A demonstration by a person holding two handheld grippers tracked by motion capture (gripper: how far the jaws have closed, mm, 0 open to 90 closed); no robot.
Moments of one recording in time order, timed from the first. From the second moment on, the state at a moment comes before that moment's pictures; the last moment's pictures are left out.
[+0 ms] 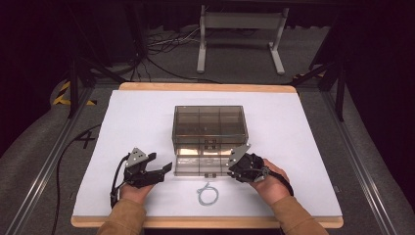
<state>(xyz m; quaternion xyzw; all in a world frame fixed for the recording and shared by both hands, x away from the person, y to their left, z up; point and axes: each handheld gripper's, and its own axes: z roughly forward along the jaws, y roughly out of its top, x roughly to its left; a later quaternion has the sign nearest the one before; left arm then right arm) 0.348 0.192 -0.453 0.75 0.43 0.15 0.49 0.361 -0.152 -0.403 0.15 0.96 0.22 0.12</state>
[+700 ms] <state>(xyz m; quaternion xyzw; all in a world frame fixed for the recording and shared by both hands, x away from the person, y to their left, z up) 0.350 0.200 -0.453 0.72 0.49 0.19 0.46 0.347 -0.151 -0.402 0.14 0.96 0.21 0.11</state>
